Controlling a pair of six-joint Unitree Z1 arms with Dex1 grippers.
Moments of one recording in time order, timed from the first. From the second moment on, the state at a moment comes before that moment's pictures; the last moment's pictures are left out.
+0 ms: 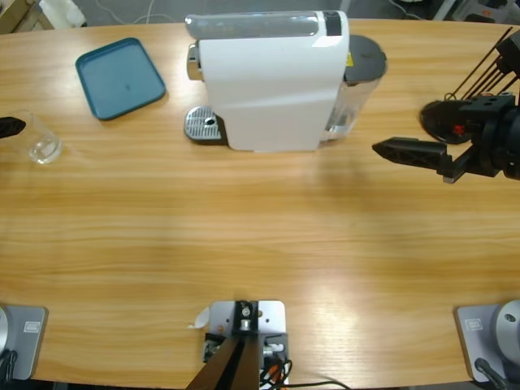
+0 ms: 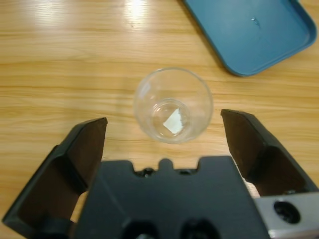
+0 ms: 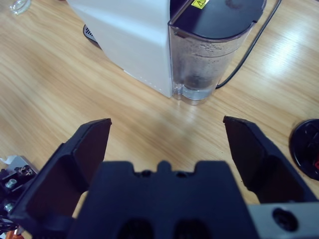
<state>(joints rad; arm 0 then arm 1) 0.05 1.28 -0.47 -0.06 0.03 -0.02 0.72 1.16 -0.68 0.22 -0.02 0.13</state>
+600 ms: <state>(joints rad) 0.06 1.34 -0.46 -0.10 -0.01 -0.02 0.72 1.18 -0.68 0.21 -0.02 0.13</state>
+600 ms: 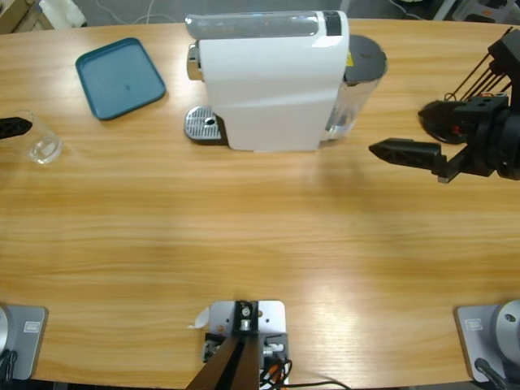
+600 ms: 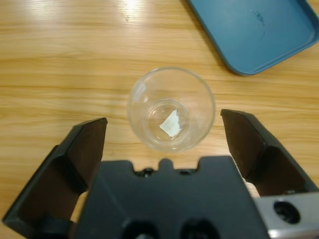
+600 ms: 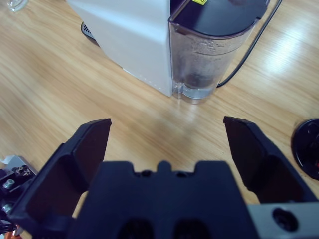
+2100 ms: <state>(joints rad) 0.08 1.57 -0.46 -0.26 -0.04 -0.02 0.72 1.19 -0.68 0.21 -0.01 0.13</state>
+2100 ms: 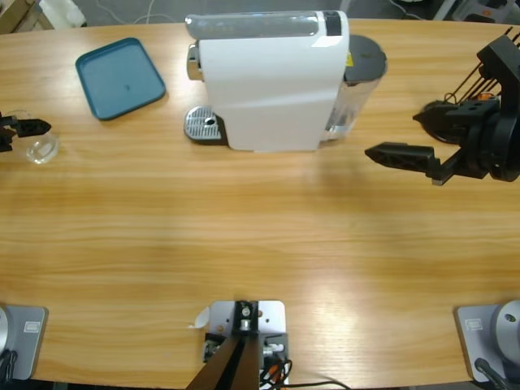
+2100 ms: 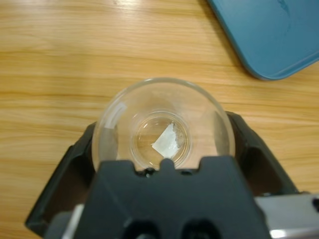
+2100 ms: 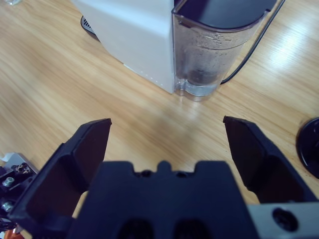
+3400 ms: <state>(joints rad) -0.45 1.75 -0.73 -0.31 -0.28 0.19 0.71 1.21 -0.68 0.21 -0.01 0.13</state>
